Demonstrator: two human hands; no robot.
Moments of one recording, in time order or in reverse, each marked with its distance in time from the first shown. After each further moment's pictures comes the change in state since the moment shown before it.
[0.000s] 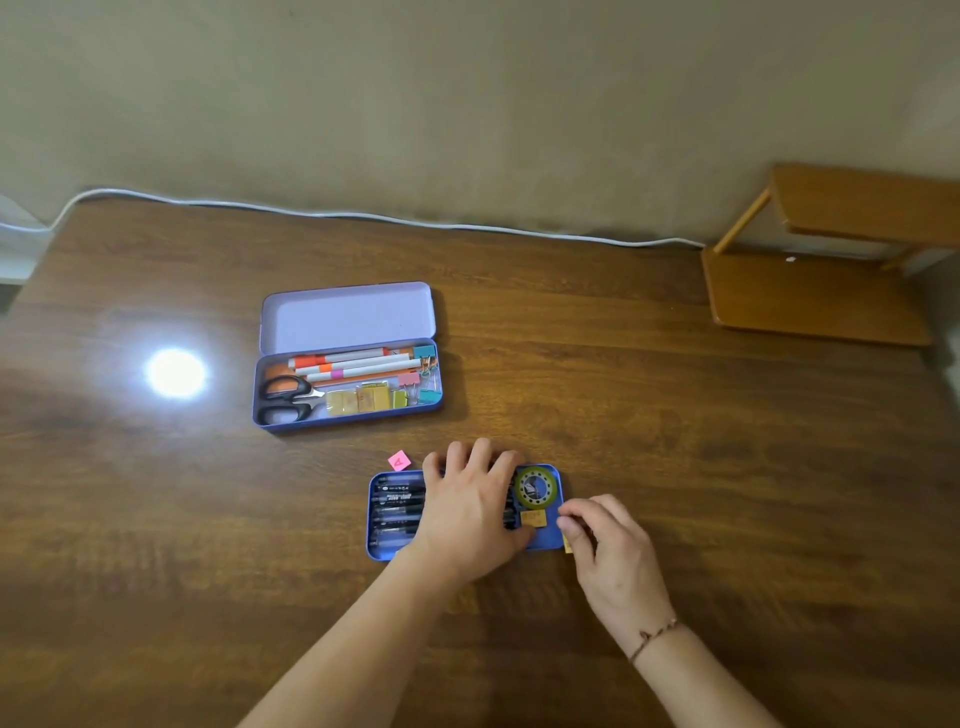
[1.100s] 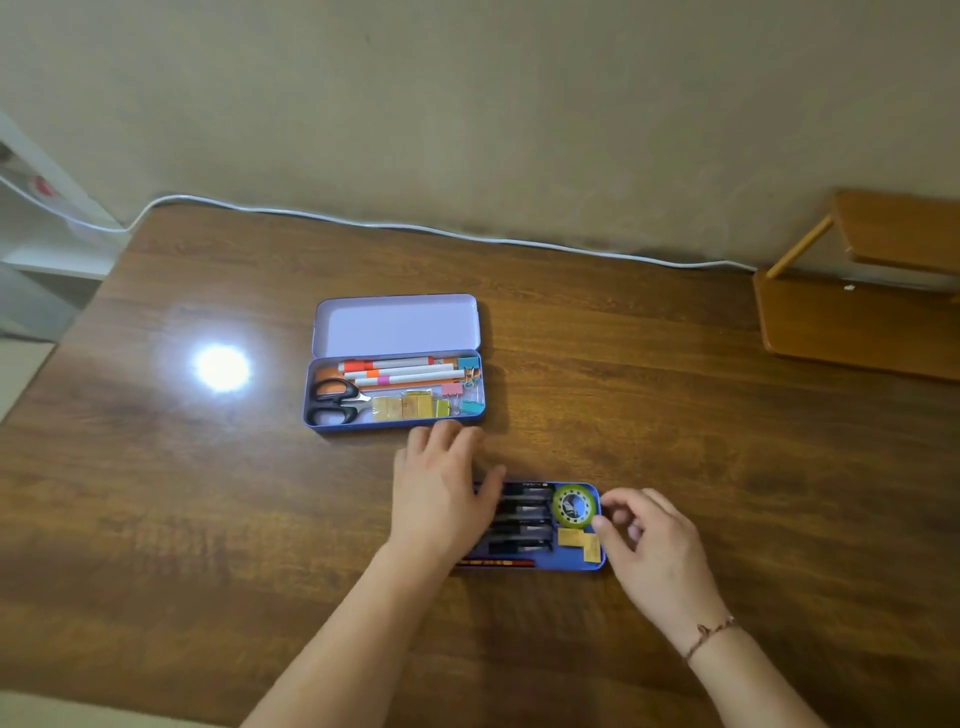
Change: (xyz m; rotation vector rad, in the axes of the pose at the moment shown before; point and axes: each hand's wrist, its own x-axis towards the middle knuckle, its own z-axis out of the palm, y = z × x) left_hand -0.007 -0.046 -0.027 -0.079 0.330 -0.205; right_hand 0.027 -0.022 -0.022 -0.002 -0.055 0.053
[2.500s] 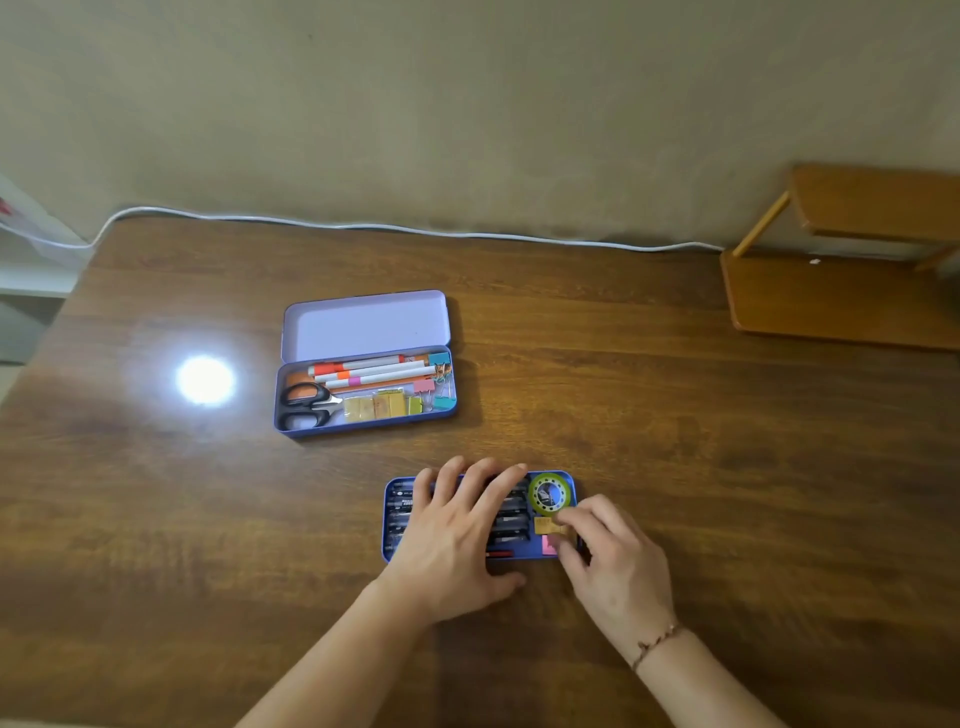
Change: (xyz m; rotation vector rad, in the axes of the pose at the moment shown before) left_hand -0.037 0.011 0.017 0.048 -0.293 0.337; right_hand -0.022 0.012 0.021 -0.127 0.044 -0.237
